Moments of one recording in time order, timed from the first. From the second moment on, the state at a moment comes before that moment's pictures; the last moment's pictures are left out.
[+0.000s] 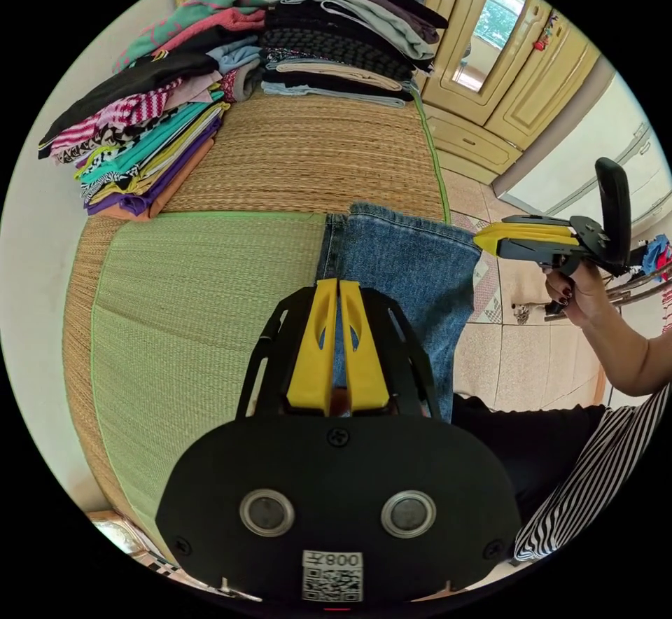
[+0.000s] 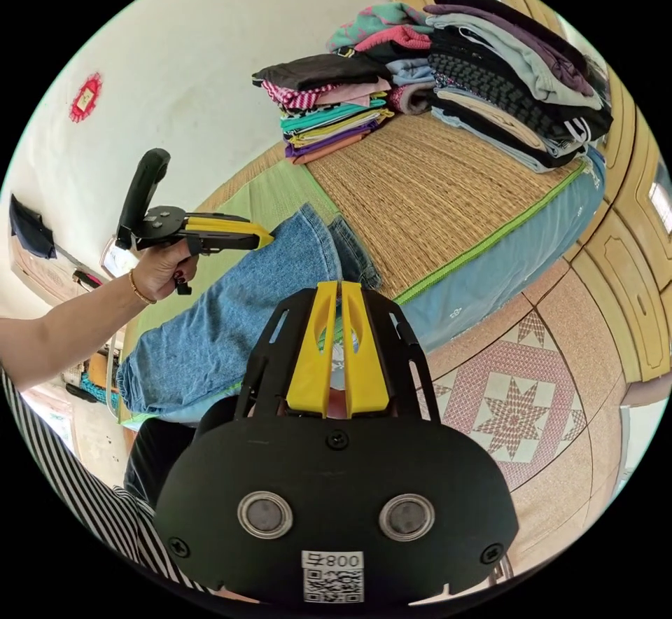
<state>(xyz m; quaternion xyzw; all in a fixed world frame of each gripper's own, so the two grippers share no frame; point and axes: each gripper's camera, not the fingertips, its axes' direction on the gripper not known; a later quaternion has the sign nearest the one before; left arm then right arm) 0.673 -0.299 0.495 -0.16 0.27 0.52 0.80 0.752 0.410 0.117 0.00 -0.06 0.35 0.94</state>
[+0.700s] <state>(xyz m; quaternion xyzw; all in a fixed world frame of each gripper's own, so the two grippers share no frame) 0.704 -0.281 0.521 -0.20 0.19 0.53 0.80 0.781 0.376 0.173 -0.06 -0.09 0.37 0.92</state>
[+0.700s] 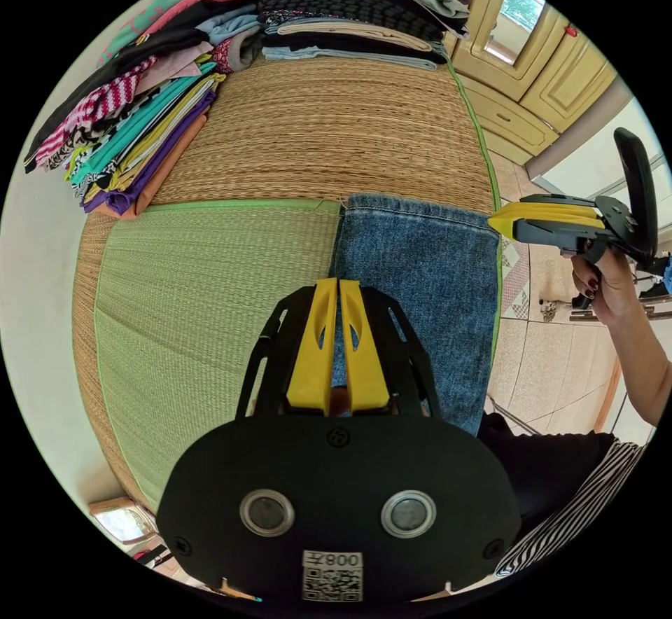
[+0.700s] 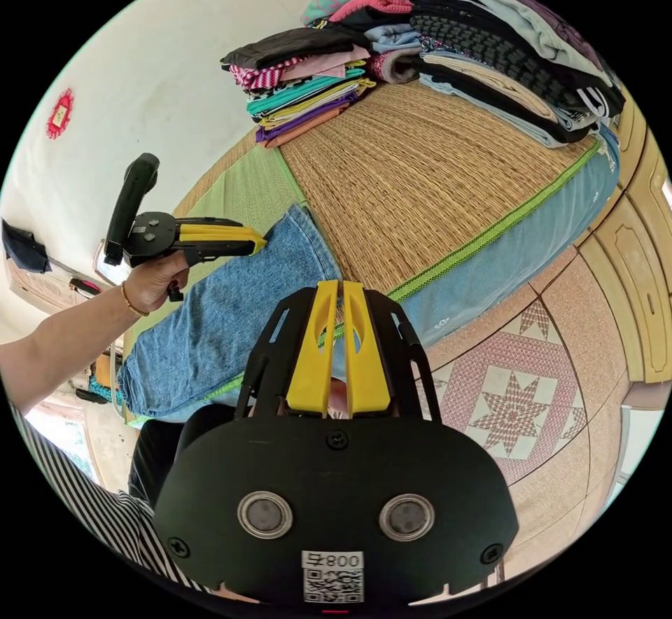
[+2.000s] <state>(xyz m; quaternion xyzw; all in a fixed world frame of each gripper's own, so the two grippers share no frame) -0.072 -0.150 0.355 -0.22 0.12 0.00 0.97 0.603 0.095 0.328 -0.16 -0.09 0.16 0.97</state>
